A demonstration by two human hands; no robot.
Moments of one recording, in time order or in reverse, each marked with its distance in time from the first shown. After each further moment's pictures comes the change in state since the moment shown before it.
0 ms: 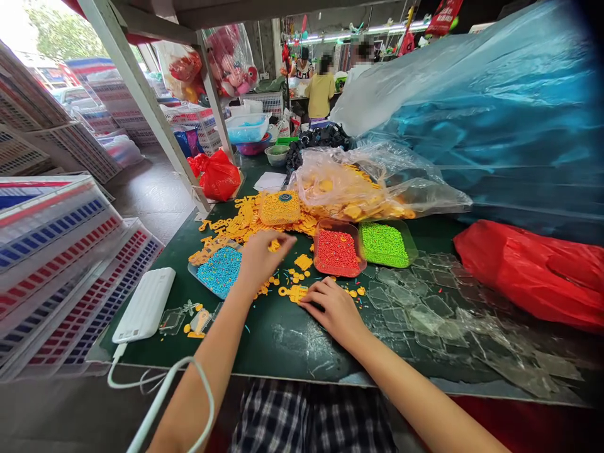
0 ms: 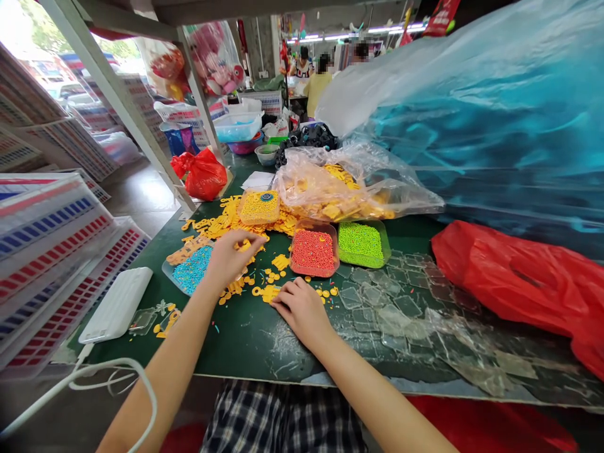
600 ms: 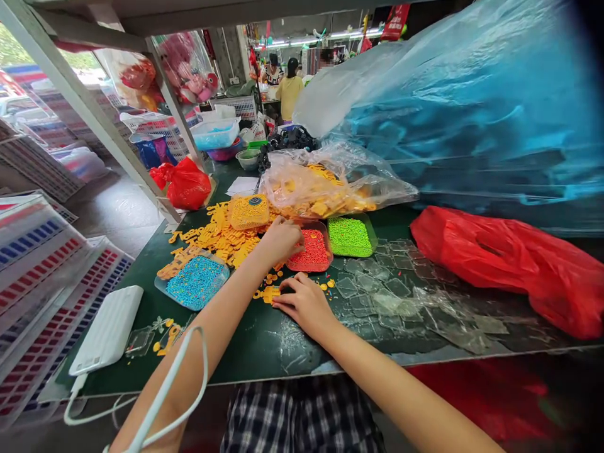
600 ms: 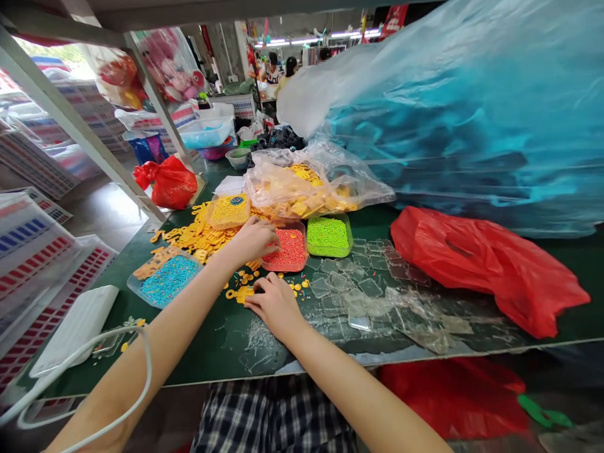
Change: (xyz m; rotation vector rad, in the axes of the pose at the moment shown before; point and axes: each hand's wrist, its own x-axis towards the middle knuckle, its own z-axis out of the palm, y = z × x) left_hand 0.061 0.057 0.056 0.453 -0.575 0.443; right_hand 0.002 0.002 -0.002 -0.117 0.022 0.000
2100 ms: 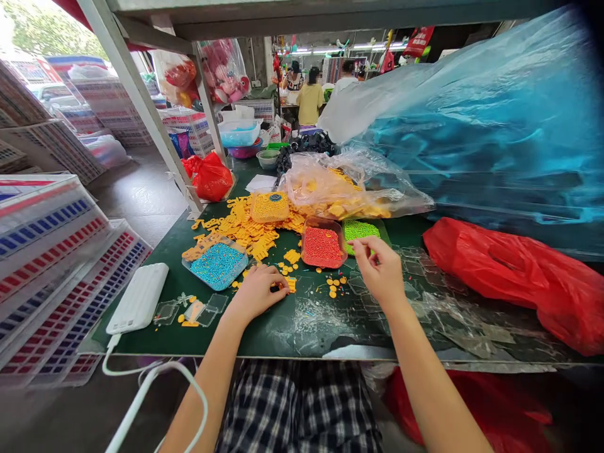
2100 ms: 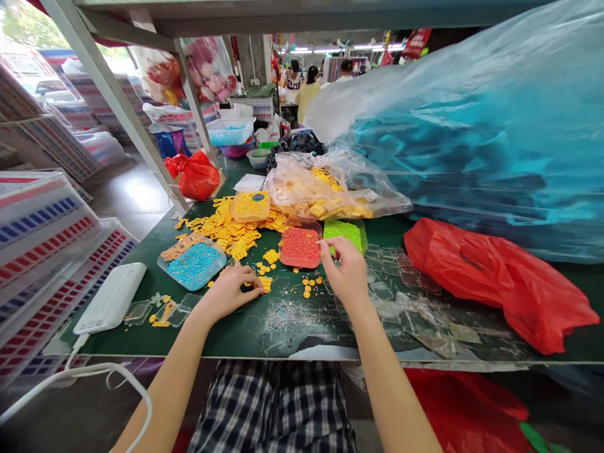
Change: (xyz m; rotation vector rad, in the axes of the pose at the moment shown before) left_hand -0.143 0.016 0.035 -0.398 0.060 -0.279; right_hand 0.006 0.032 -0.092 0.150 0.433 0.314
